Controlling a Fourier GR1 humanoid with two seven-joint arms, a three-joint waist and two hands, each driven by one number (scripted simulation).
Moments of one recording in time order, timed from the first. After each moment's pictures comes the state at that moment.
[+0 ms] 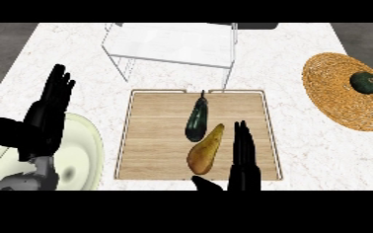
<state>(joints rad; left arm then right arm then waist) -0.07 0.25 -0.01 -1.67 0.09 0.23 0.15 0.13 0.00 0.68 -1.56 1.03 -0.80 0.61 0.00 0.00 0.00</state>
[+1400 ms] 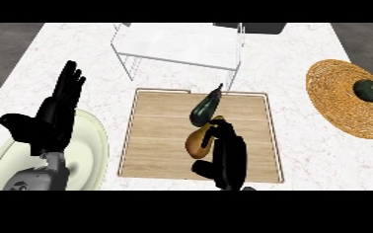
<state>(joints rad) -0.11 0.18 0.00 -1.66 0.02 0.18 0.16 -0.16 -0.03 0.73 -1.36 1.10 -0.65 0.84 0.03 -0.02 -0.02</state>
